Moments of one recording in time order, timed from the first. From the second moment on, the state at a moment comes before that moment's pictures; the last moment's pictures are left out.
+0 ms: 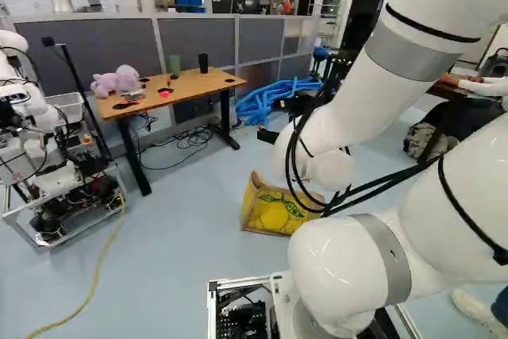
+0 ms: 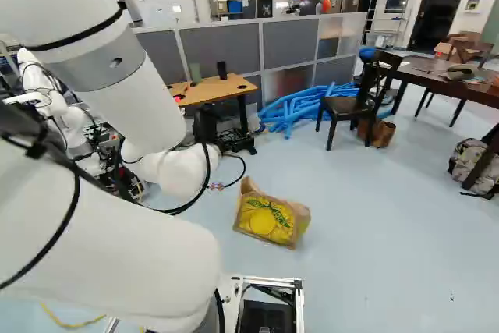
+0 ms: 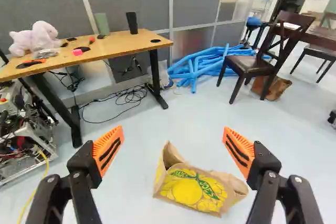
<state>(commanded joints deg) 0.0 16.0 -5.0 0.0 50.0 0.0</state>
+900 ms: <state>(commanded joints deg) 0.0 16.0 -5.0 0.0 50.0 0.0</state>
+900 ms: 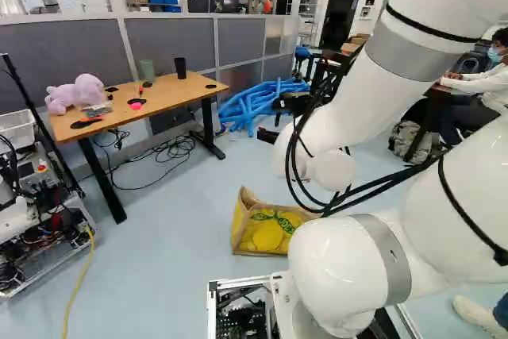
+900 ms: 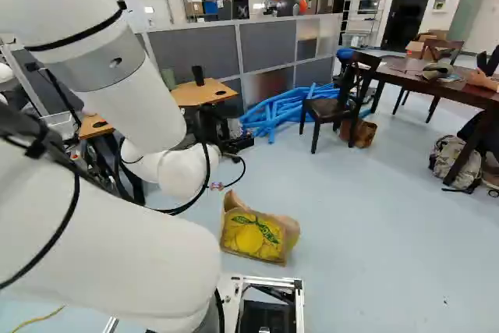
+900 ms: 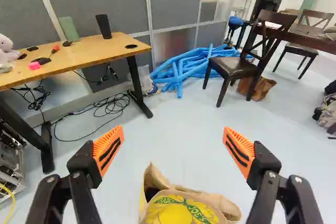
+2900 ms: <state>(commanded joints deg) 0.0 -6.8 -19.9 0.0 45.1 0.0</state>
